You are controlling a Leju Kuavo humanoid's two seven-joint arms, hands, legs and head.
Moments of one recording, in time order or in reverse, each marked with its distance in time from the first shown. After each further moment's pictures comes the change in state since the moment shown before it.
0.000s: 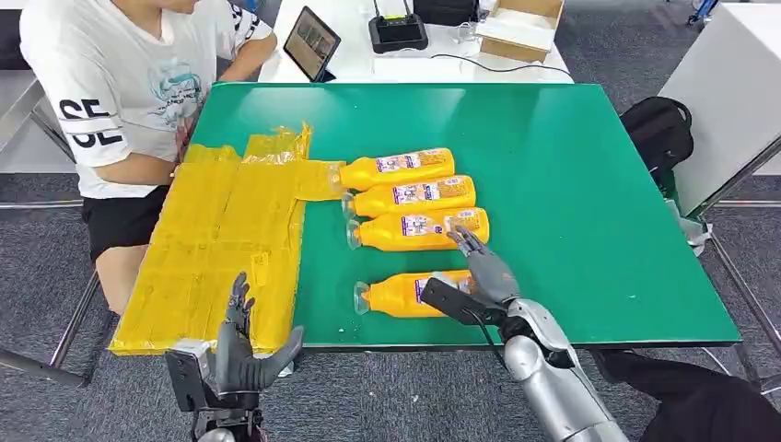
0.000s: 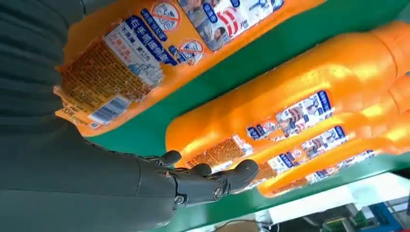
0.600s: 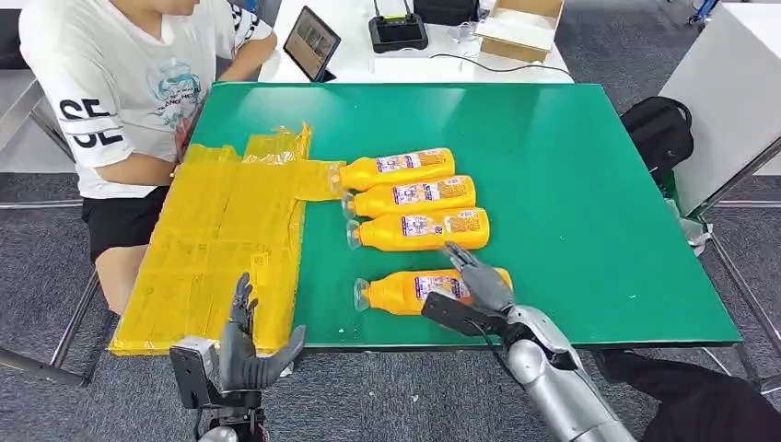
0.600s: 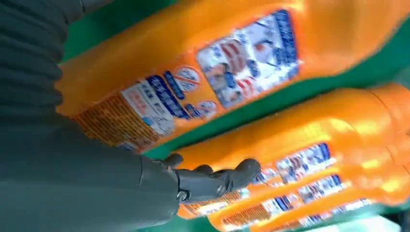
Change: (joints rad) left arm -0.015 0.000 0.000 0.035 0.013 0.005 -0.001; right arm -0.006 -0.063 0.061 0.037 -0.090 0.074 -0.035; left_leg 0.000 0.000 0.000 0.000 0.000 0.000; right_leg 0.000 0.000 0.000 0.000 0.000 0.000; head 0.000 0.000
